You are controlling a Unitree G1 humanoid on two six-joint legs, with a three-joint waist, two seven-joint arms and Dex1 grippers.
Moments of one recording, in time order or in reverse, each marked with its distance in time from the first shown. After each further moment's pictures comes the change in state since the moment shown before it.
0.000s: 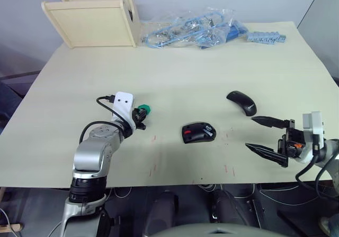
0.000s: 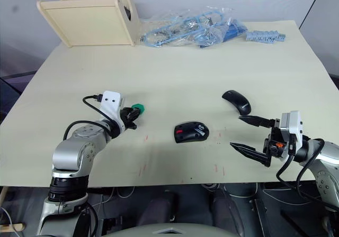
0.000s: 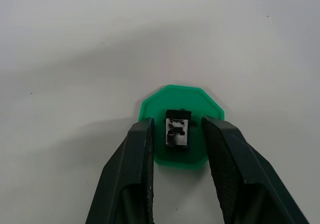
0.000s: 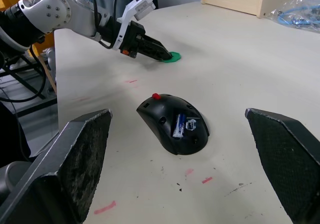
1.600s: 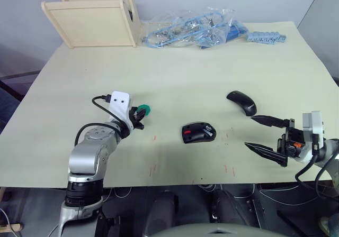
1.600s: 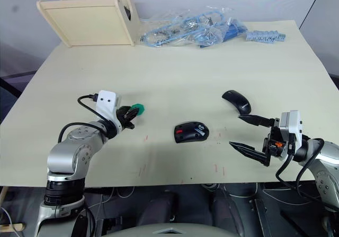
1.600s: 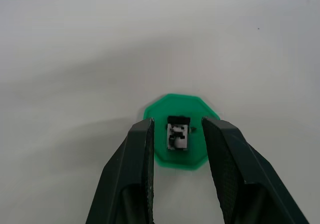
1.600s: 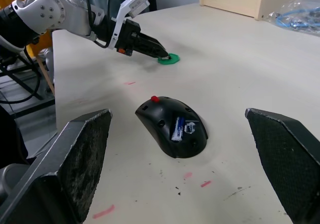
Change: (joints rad) left arm 0.023 0.012 0.028 -0.027 -0.029 -0.039 -0.016; right arm 0.000 0.000 0.002 -0.013 0.004 0.001 -0.017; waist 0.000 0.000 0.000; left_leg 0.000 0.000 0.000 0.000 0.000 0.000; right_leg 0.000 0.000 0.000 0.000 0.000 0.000
